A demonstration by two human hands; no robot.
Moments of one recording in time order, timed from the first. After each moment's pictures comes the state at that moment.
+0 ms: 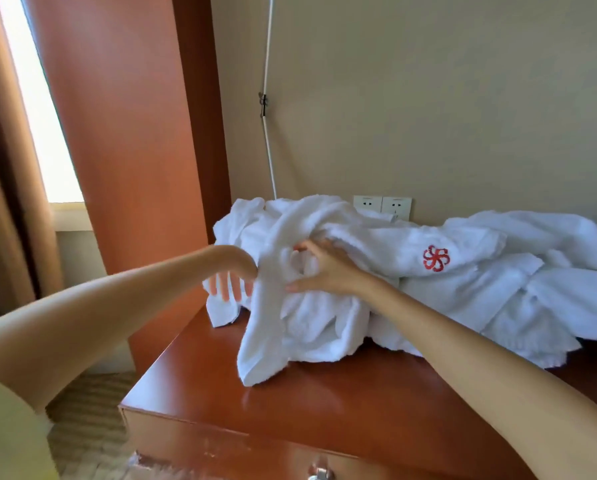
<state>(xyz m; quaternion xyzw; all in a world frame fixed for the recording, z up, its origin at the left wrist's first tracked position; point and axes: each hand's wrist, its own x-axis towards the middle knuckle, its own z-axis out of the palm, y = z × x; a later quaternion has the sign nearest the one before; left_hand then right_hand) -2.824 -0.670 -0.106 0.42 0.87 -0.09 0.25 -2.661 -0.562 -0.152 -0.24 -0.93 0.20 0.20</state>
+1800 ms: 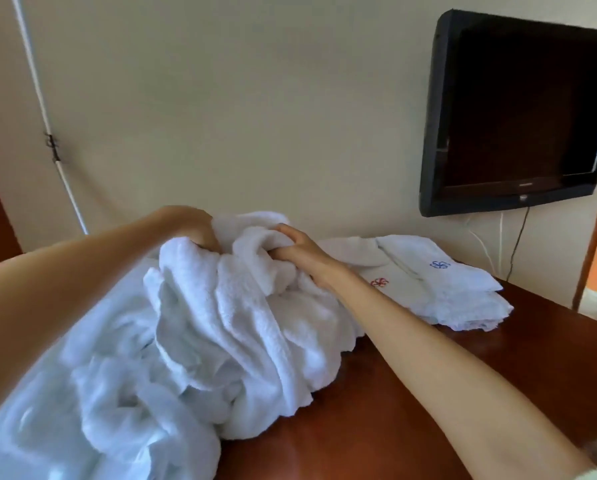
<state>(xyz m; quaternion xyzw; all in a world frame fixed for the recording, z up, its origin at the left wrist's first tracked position) -2.708 -0.453 0.000 0.64 0.77 -0.06 0.00 -2.495 -0.481 -0.065 -0.34 -0.72 0.47 0.38</state>
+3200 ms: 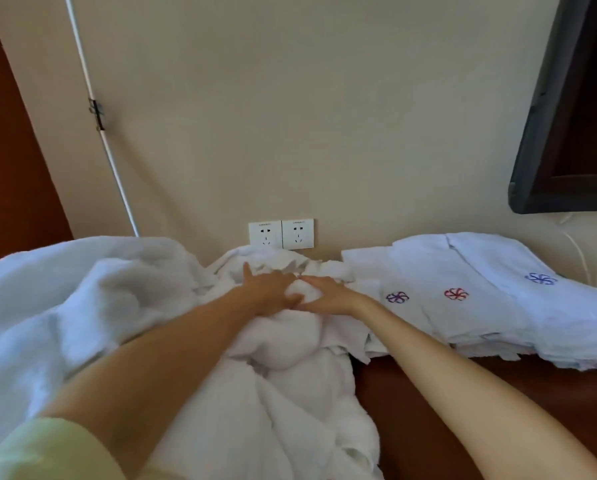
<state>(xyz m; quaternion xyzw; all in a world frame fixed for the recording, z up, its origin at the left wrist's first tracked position) -2.716 -0.404 -0.147 0.72 0.69 -0.05 -0.02 -2.559 -0.367 -0.165 -0.47 -0.84 0.26 0.11</state>
